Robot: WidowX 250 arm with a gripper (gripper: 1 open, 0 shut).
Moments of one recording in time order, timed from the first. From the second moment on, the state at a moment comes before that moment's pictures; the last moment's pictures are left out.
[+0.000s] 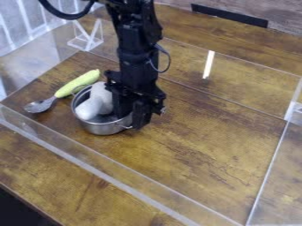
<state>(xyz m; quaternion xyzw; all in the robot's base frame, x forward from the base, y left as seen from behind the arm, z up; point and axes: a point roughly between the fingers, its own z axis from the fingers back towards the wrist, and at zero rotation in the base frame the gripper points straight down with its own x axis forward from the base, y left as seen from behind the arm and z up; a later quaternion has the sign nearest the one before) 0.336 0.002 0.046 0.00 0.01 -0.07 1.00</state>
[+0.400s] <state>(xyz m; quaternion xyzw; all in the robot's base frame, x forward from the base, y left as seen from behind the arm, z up) 0.347 -0.006 0.058 -0.01 0.02 -0.10 1.00</state>
